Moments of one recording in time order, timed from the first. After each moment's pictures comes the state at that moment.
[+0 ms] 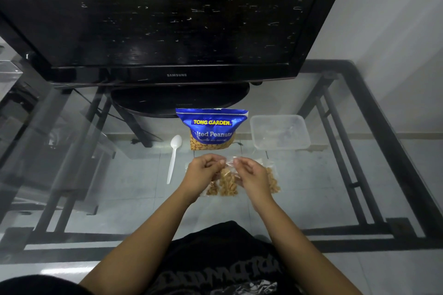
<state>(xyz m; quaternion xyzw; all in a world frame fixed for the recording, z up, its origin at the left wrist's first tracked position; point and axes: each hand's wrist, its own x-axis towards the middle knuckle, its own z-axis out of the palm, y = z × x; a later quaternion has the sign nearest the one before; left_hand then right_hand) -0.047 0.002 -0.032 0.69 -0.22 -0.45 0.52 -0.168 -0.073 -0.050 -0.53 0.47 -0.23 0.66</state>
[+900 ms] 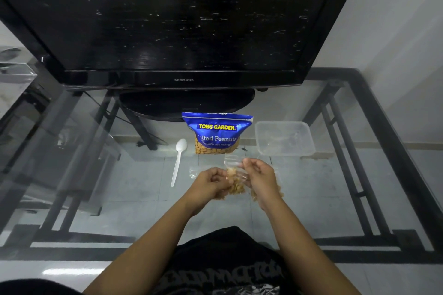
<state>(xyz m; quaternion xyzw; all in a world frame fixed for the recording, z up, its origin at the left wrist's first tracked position) -0.052 0.014 -0.044 0.66 -0.19 -0.54 0.49 -0.167 -0.088 -0.039 -0.50 0.49 -0.20 0.68</state>
